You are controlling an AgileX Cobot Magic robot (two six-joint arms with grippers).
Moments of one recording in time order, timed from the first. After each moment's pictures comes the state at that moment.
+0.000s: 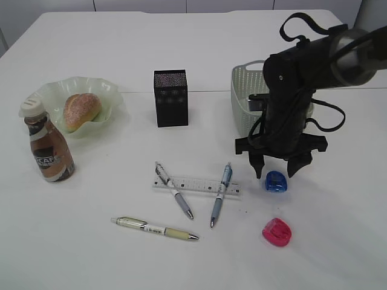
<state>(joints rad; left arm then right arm) -0.12 1.00 -0.95 -0.07 1.16 -0.02 0.35 2.12 -1.49 -0.13 0.93 0.48</state>
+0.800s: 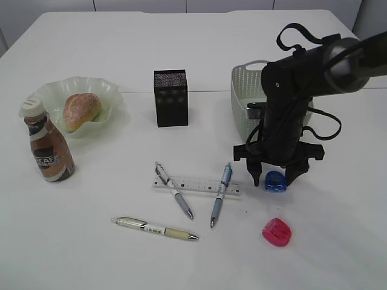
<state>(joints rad) -0.12 1.00 -0.95 -0.08 1.16 -0.02 0.34 2.16 -1.49 -0.10 0.93 0.48</state>
